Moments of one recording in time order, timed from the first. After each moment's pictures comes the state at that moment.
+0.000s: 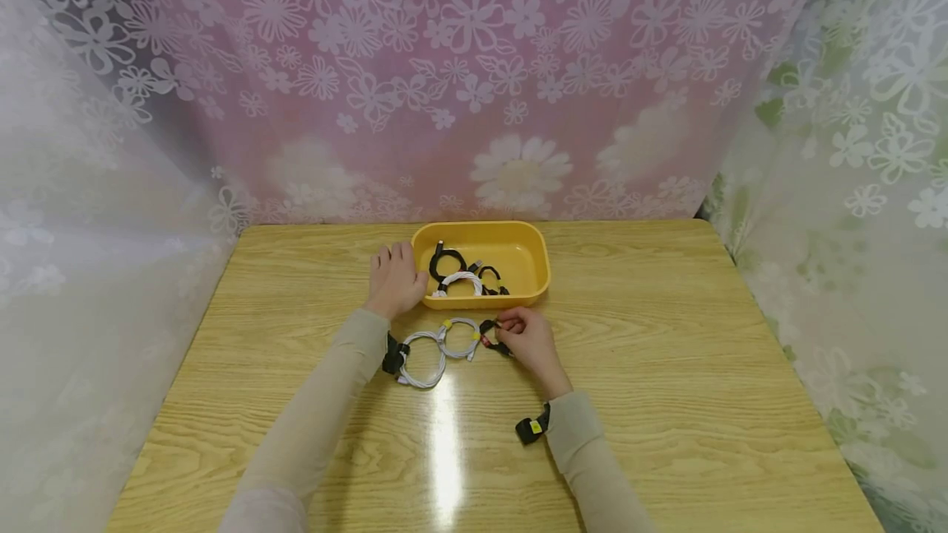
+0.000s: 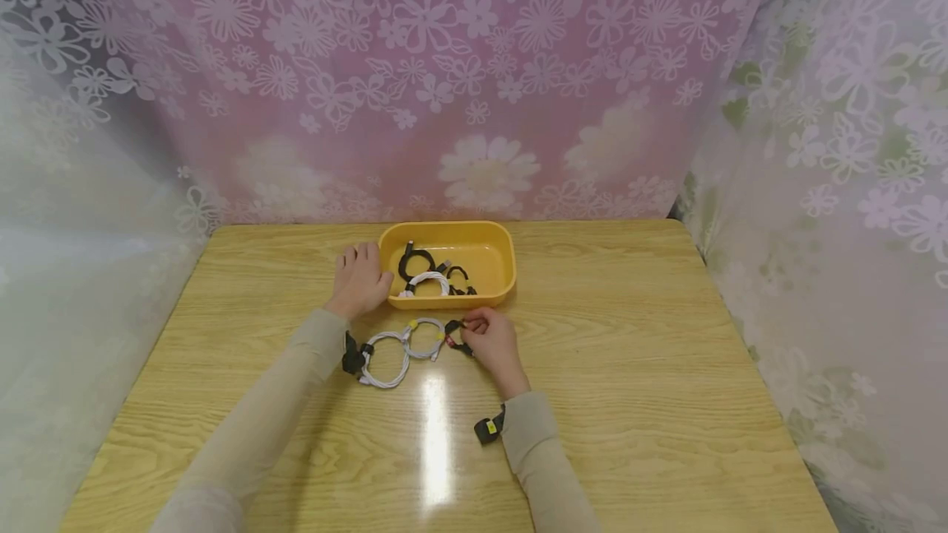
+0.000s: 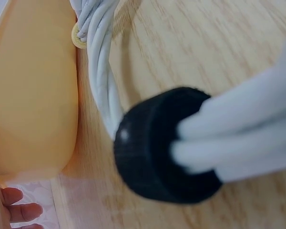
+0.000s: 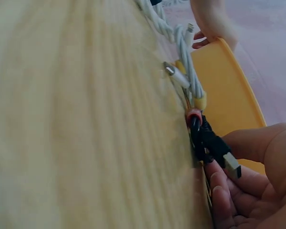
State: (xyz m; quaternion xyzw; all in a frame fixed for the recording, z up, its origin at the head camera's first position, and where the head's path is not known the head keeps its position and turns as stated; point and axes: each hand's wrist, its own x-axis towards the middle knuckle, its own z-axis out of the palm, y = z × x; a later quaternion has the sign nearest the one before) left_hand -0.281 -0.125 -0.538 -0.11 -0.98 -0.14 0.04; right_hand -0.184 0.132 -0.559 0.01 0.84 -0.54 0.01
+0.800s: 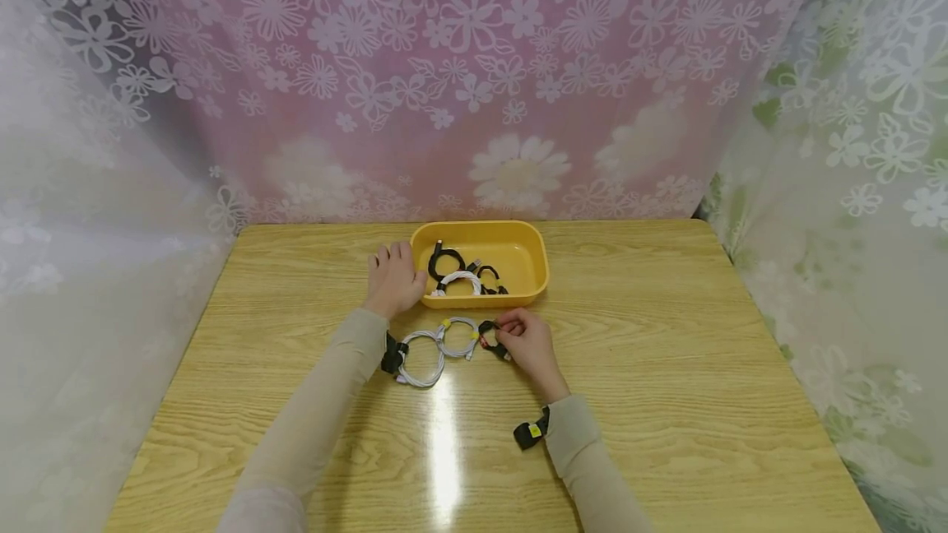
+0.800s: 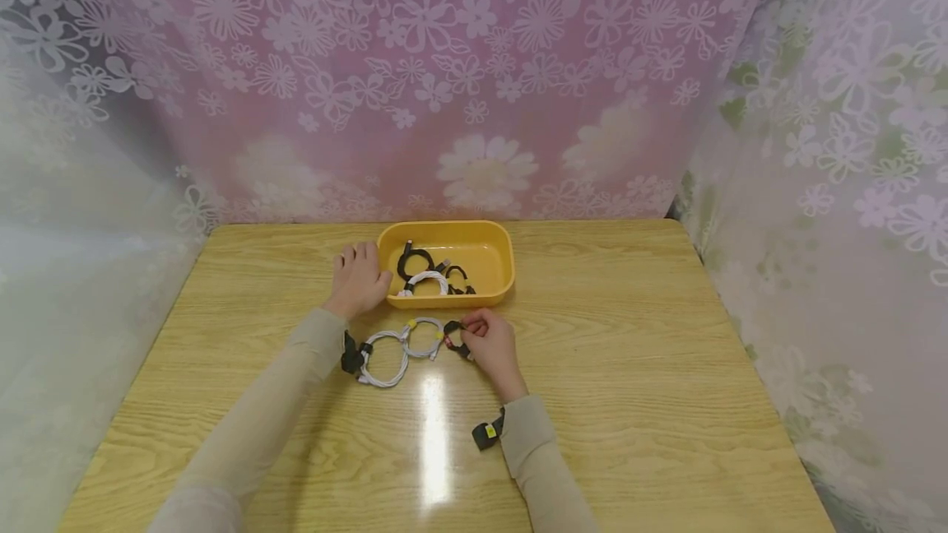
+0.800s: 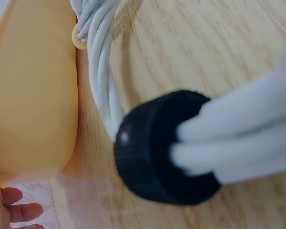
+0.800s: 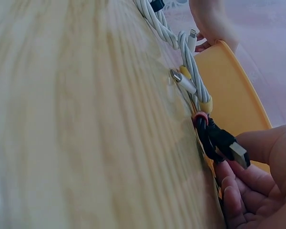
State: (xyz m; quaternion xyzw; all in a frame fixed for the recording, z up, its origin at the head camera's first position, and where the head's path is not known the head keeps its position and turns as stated) left_hand -0.280 -0.123 -0.535 -0.10 -0.98 -0.14 0.03; right_hand -0.177 0.131 -0.563 0.03 0.84 -0.54 0.00
